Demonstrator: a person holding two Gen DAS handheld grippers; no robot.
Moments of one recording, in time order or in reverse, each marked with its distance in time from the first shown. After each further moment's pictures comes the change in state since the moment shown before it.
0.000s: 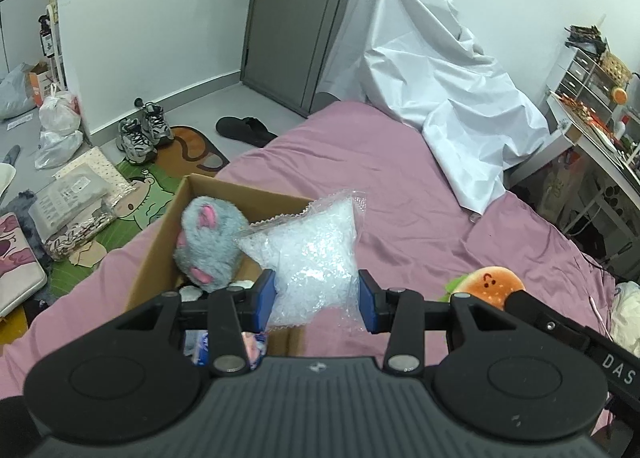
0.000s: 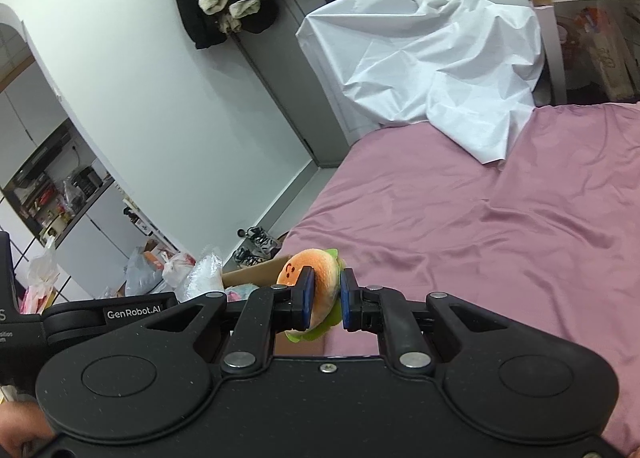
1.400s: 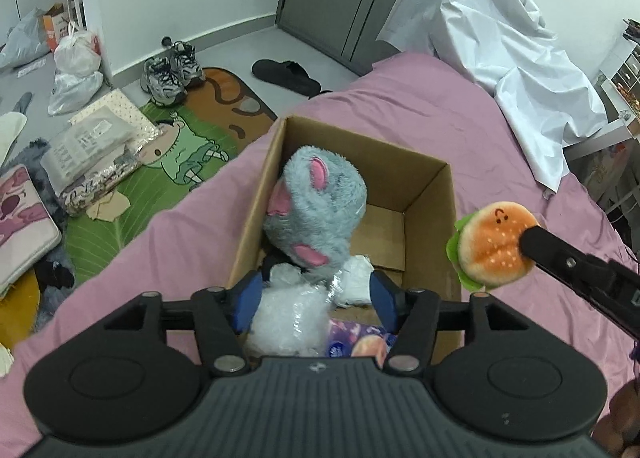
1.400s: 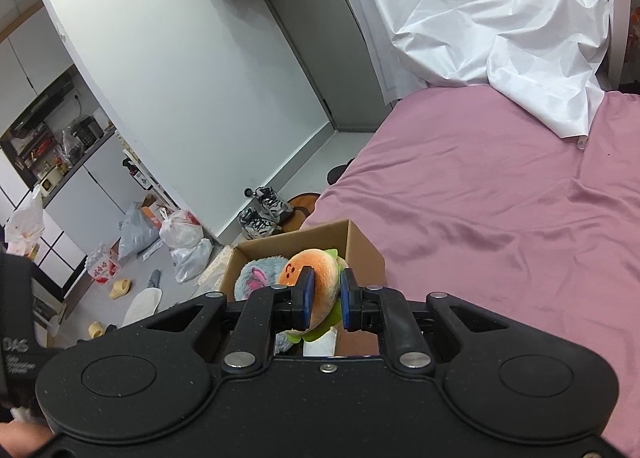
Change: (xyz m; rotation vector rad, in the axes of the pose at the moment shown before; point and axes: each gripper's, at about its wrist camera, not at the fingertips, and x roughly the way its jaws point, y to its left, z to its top) left arm 0.060 0.109 0.002 -0.060 0.162 0.034; right arm 0.096 0.073 -0.025 -0.082 0.102 -0.014
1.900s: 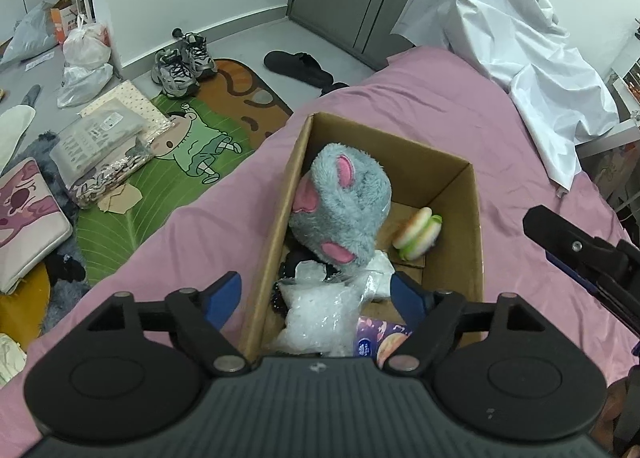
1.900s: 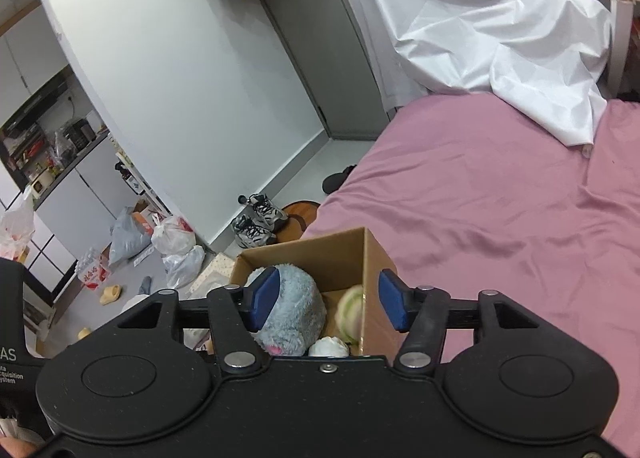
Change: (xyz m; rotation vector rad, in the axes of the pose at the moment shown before) left arm 0.001 0.011 0.004 -0.007 0.033 0.029; right arm 0.008 0.016 -0.002 0.000 -0.024 -0.034
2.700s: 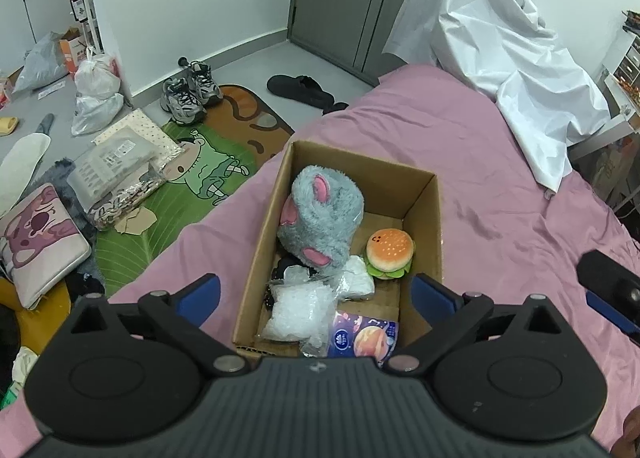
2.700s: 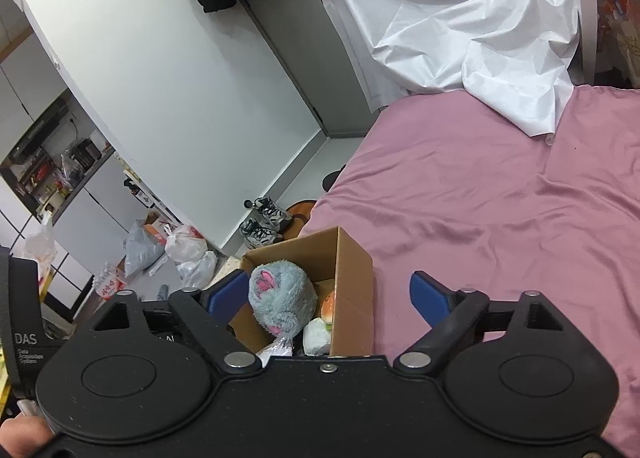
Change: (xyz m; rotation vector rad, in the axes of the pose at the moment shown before) left arm -0.046 -0.033 -0.005 0.036 -0.062 0.050; right arm -0.062 -0.030 0.013 0.075 0.014 0.035
